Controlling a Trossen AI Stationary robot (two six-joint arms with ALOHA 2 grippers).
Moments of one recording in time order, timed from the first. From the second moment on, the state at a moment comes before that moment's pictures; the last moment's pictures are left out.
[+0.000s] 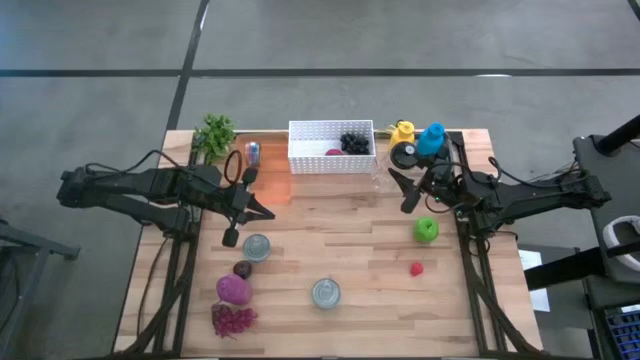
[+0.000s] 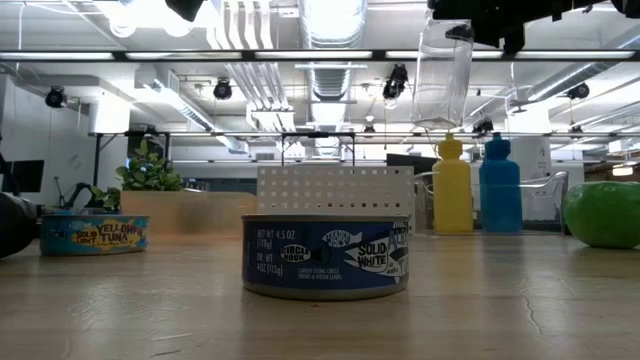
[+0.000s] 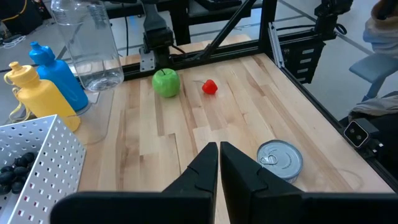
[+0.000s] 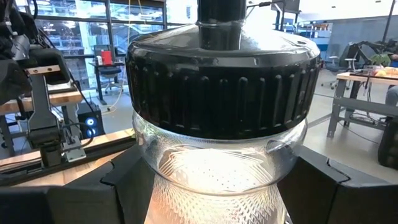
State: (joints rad) left arm -0.07 0.91 0.91 -0.42 0.09 0.15; right arm 0.09 0.75 0.53 0.29 0.71 0.00
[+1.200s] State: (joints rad) left arm -0.07 0.91 0.91 -0.42 0.09 0.16; right arm 0.09 0.58 0.48 -0.03 1.44 0.21
